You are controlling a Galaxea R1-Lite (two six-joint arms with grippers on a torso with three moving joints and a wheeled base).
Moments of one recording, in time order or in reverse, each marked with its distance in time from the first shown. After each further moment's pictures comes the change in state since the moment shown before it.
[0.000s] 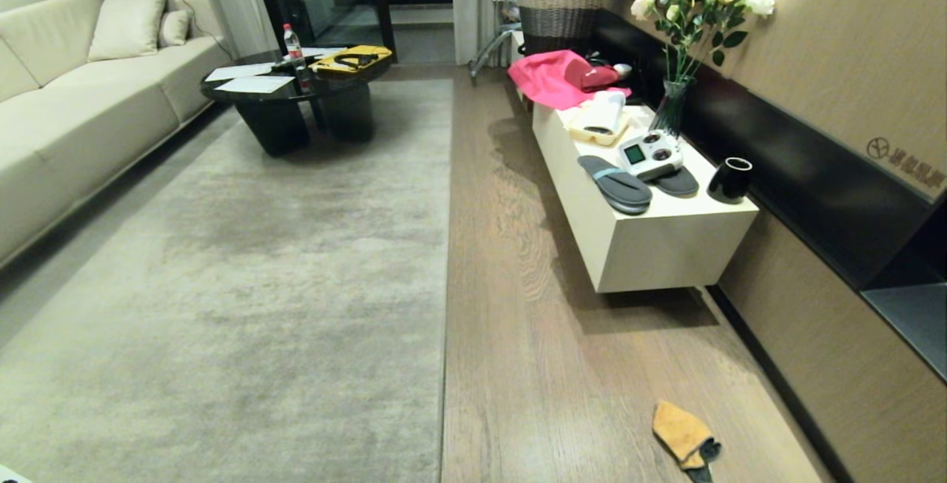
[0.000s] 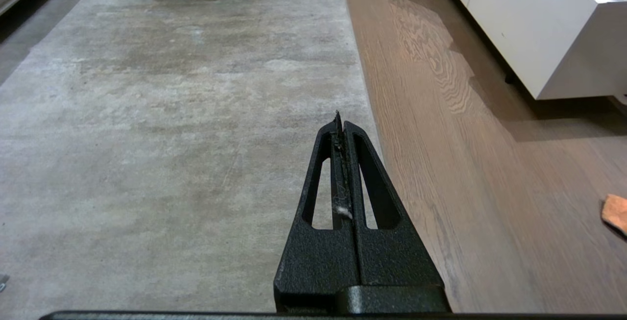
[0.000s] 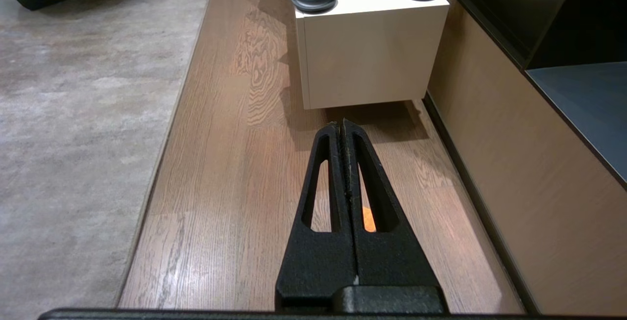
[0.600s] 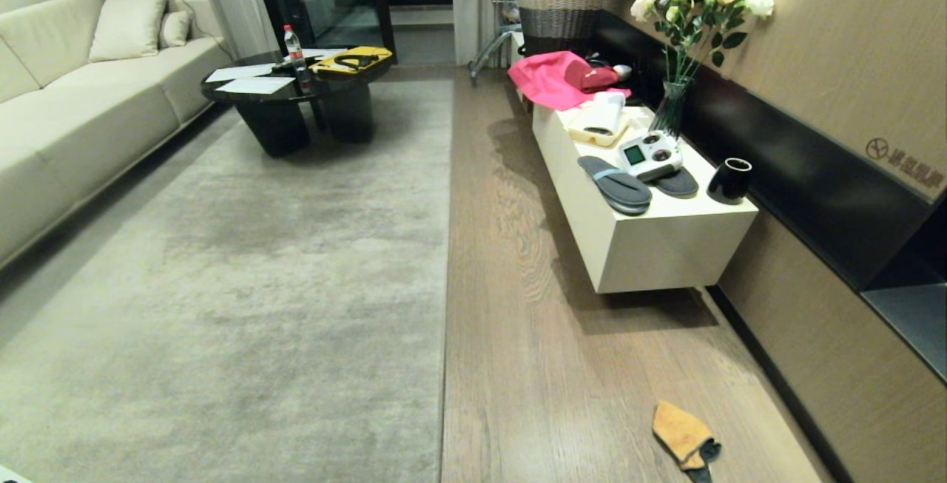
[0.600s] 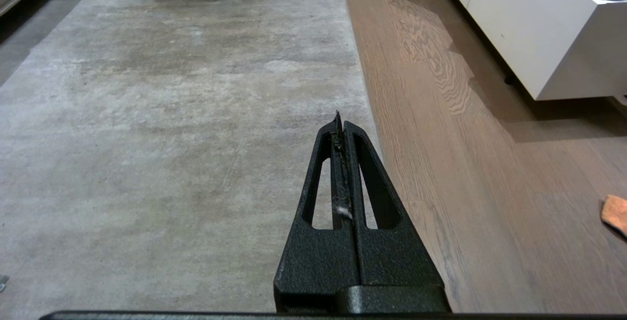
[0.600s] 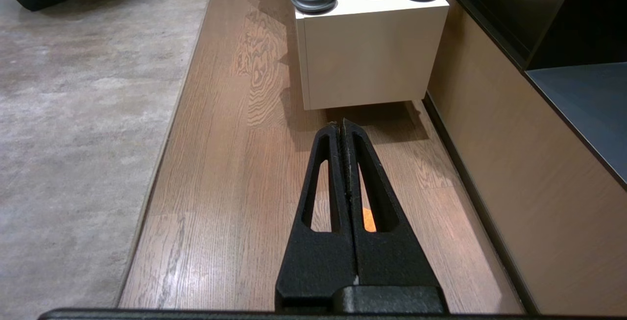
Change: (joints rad) left arm 0.000 0.000 0.000 0.000 0.000 0.000; right arm 0.000 0.000 0.000 0.000 0.000 0.000
